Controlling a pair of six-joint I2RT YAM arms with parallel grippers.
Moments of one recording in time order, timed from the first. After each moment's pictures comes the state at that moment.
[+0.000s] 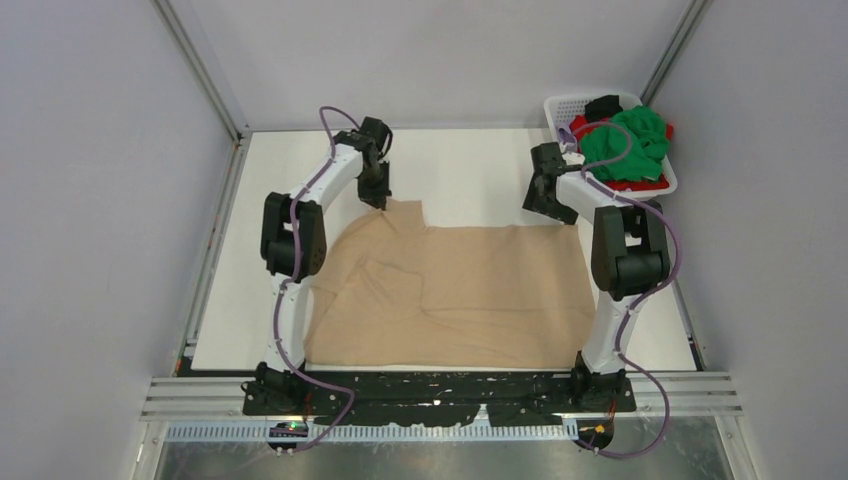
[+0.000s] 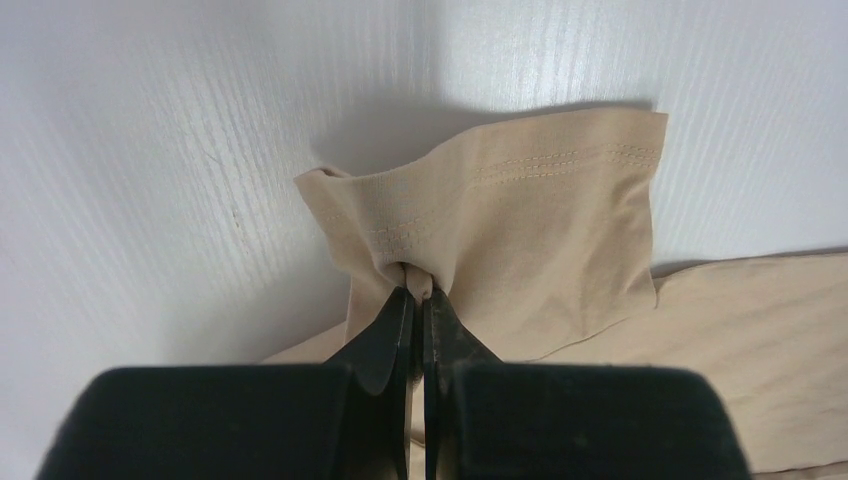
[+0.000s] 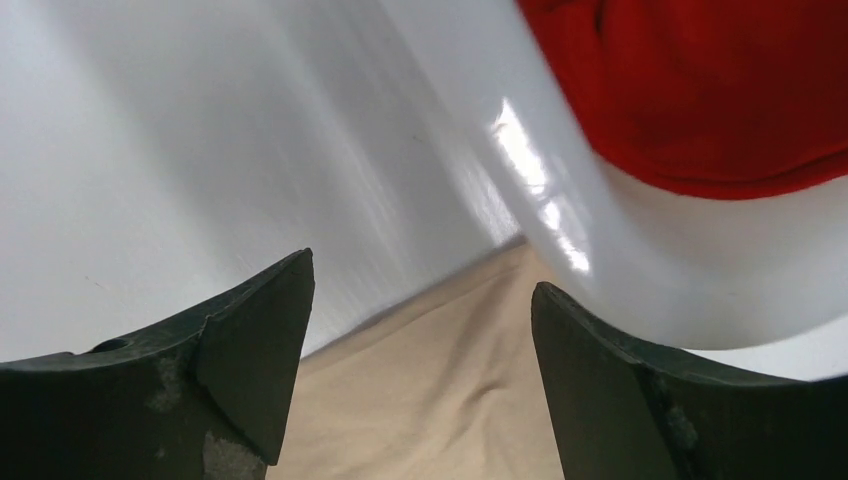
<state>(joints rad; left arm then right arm) -0.33 2.28 2.02 -0.97 0.03 -0.33 0.13 1.92 1.37 -0.53 0.42 0.51</state>
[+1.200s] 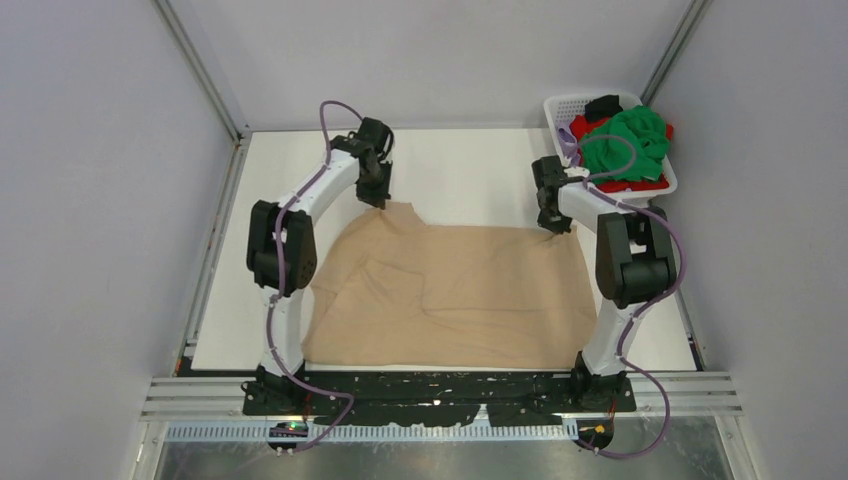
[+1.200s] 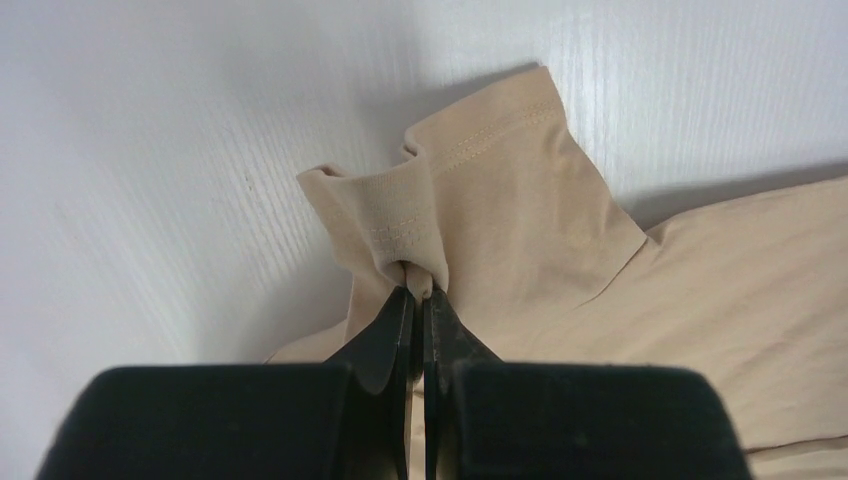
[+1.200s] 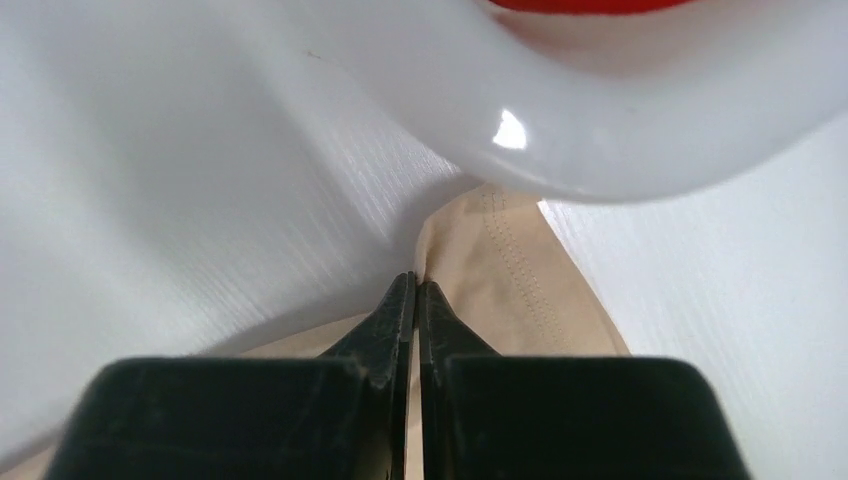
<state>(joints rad) -0.37 2.13 1.87 -0.89 0.01 -0.23 0.14 1.91 1.26 -0.55 0.49 0.57</state>
